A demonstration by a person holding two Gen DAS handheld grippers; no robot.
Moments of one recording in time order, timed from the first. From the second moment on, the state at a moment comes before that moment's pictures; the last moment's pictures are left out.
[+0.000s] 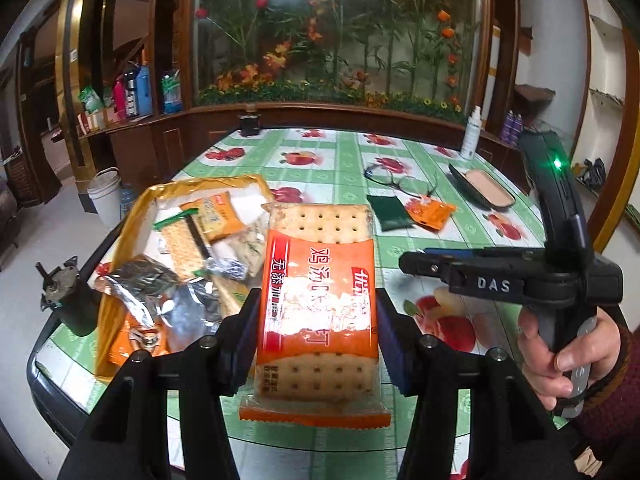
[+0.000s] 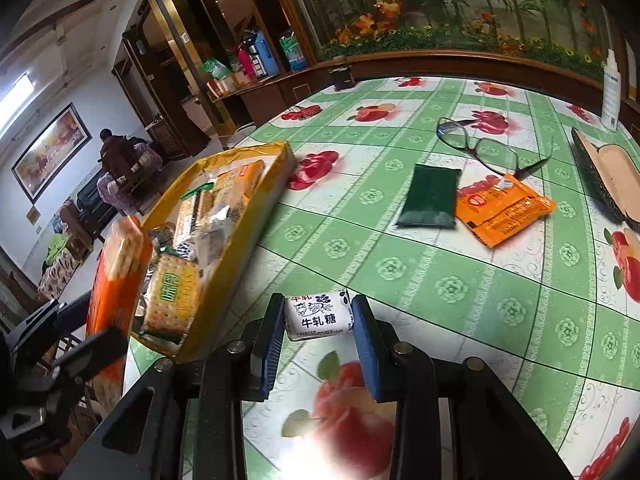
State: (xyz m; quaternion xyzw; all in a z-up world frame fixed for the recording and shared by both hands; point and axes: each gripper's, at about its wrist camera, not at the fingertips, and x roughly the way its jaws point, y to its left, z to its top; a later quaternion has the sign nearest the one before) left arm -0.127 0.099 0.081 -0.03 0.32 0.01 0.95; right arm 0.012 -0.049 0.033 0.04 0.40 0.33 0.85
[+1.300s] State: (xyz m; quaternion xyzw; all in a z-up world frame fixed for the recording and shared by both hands) left arm -0.103 0.207 0.052 -0.09 0.30 0.14 0.94; right arm 0.034 0.102 0.047 0.05 0.40 0.39 0.83
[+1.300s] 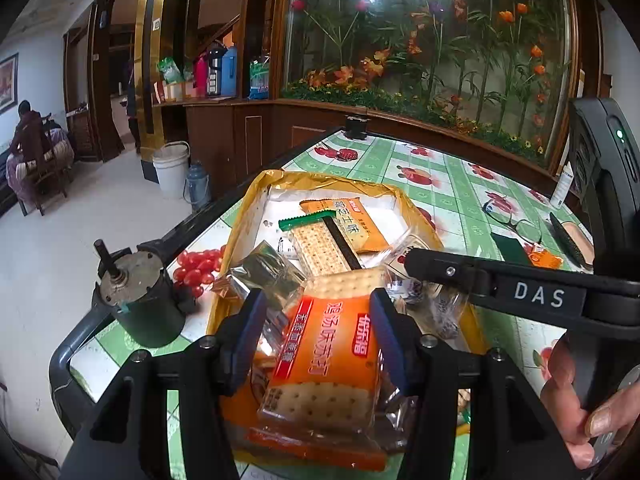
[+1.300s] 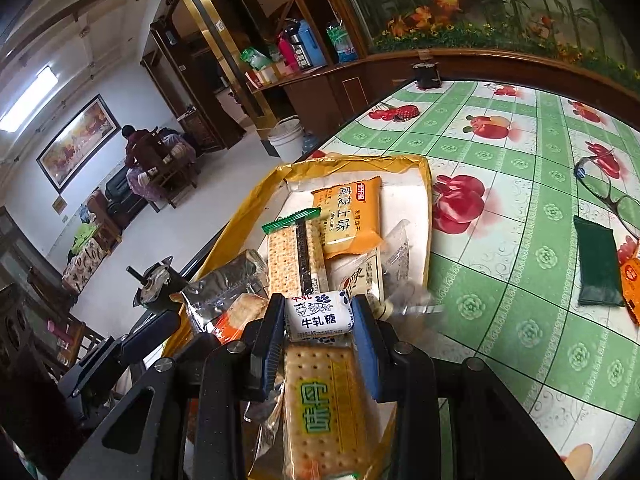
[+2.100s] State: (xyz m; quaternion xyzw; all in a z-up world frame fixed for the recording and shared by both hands) left arm -0.089 0.216 0.038 -0.11 0.32 0.12 0.93; right arm 0.050 0.107 0.022 0.08 0.44 0.41 0.80
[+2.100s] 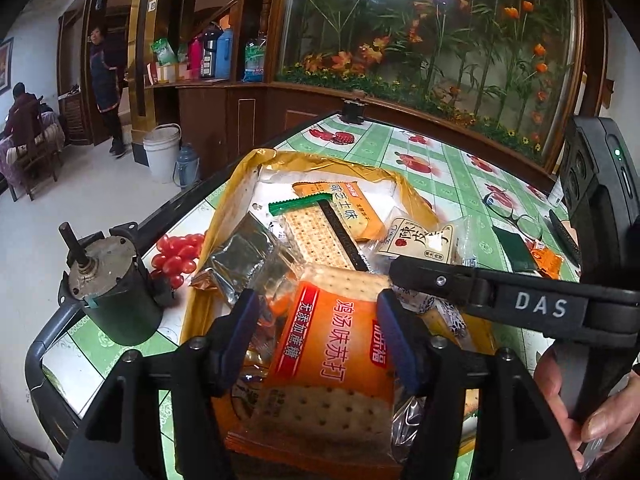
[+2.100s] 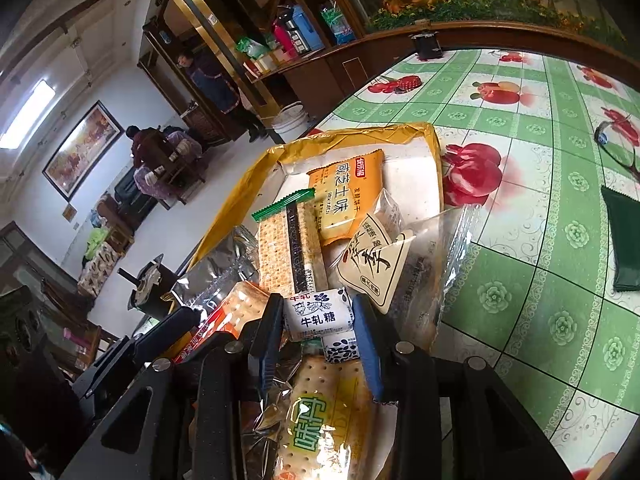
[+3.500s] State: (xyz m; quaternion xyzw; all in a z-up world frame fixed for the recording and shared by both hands) left arm -0.099 0.220 0.044 -0.11 0.31 0.14 0.94; right arm 0.055 0.025 0.049 0.19 0.41 0.42 0.79
